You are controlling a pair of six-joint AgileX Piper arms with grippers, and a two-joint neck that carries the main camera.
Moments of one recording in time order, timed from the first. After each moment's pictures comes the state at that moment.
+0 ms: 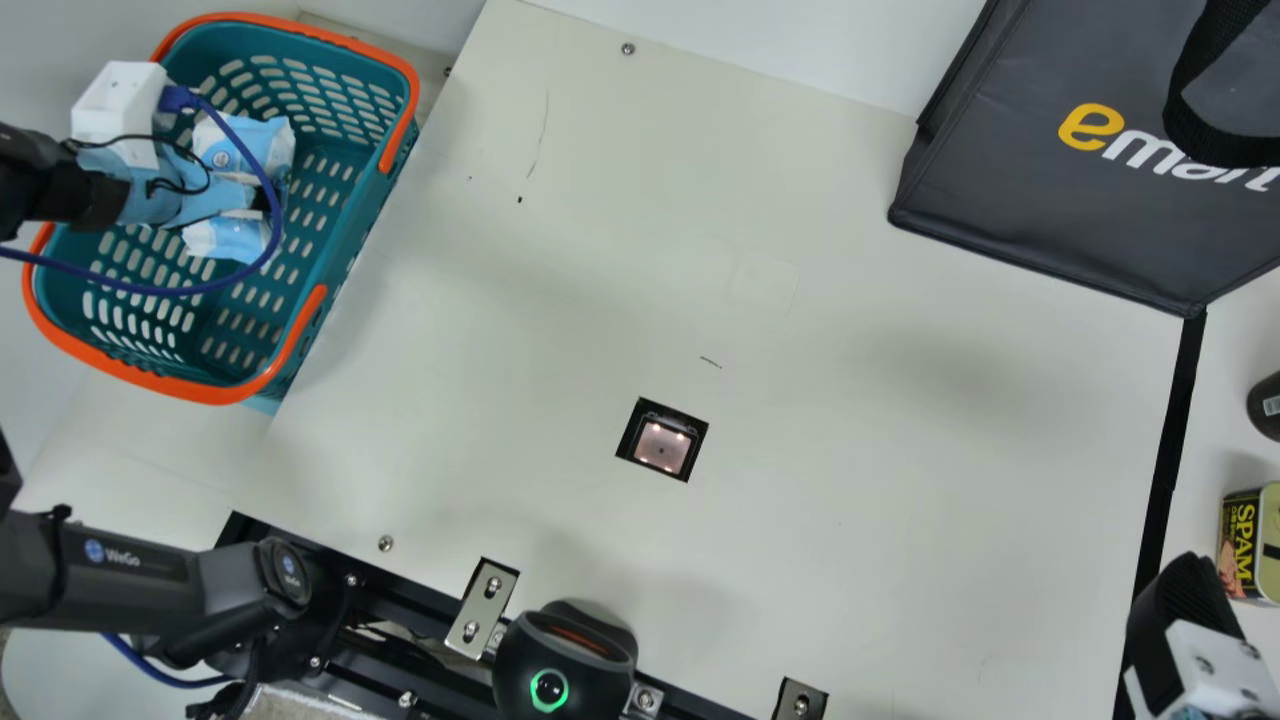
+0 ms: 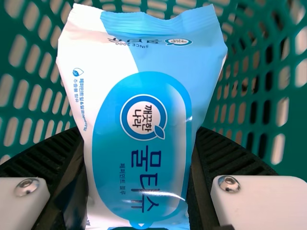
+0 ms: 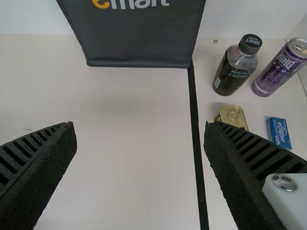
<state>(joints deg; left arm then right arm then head) 43.6 98.2 -58.6 -34.3 37.7 55.2 0.7 42.6 -69.8 -0.8 69.4 0.0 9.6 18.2</state>
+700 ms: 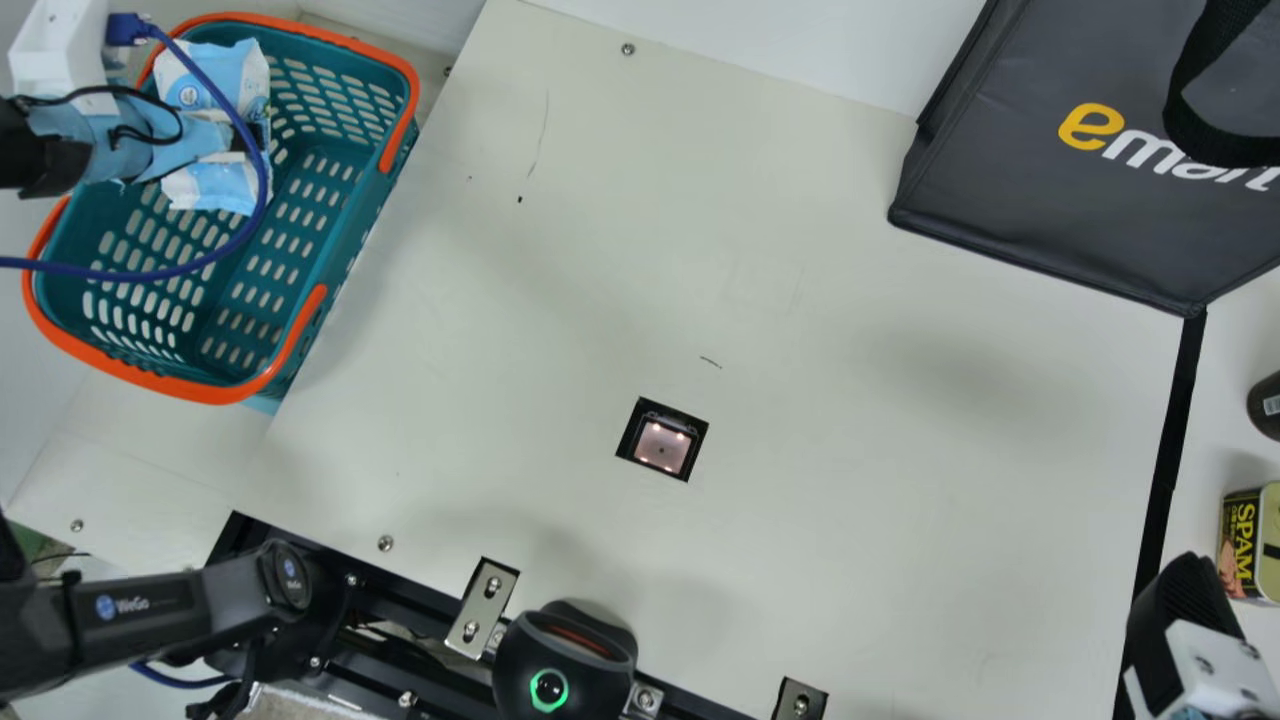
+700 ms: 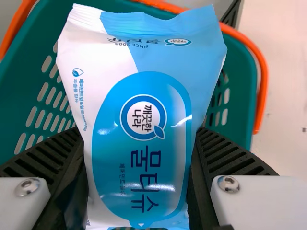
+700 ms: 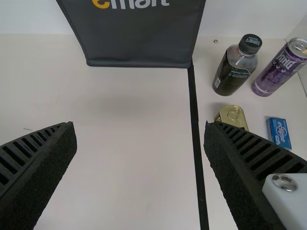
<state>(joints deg) 39.9 87.3 -62.2 -31.2 43.7 41.4 0.7 42.6 -69.8 -0.8 69.4 0.0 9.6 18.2</state>
